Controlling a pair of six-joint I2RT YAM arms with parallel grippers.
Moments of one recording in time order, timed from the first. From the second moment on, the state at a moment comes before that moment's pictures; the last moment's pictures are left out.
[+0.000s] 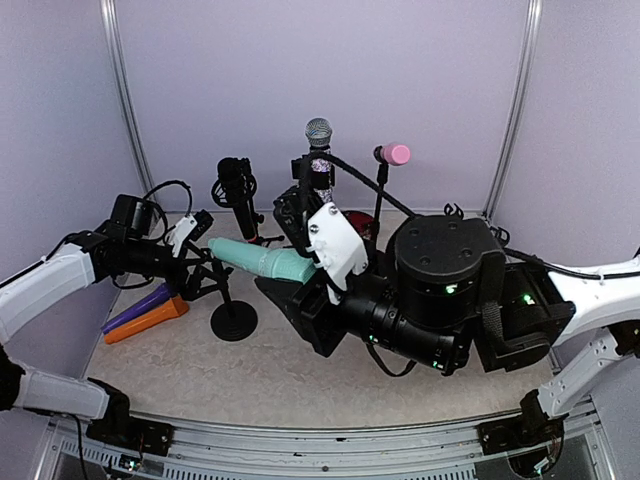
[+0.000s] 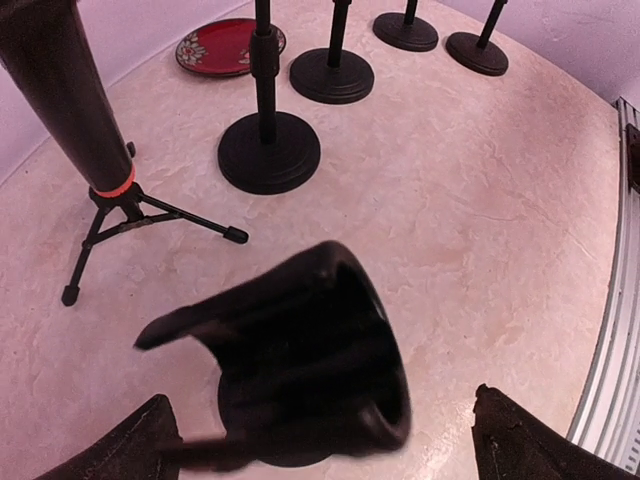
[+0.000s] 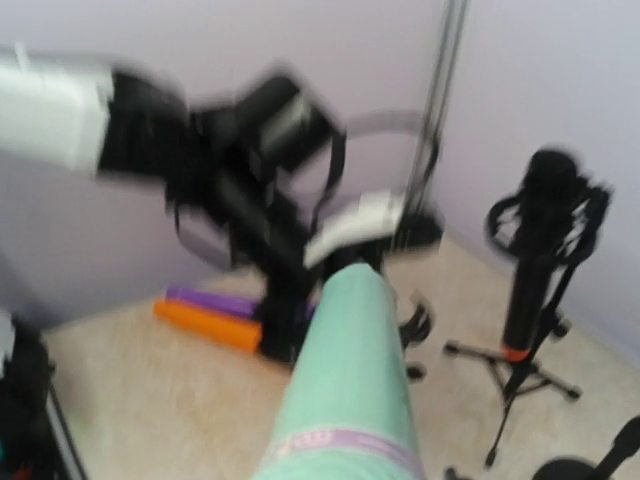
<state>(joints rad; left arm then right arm) -0.29 1.19 0.90 -0.47 0.55 0.38 1.62 1.46 1.47 -0.14 0.68 -0.01</state>
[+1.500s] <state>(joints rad) -0.18 0.94 0.85 -0.99 0.49 1.04 1.25 1.90 1.84 -0.21 -0.08 0.16</state>
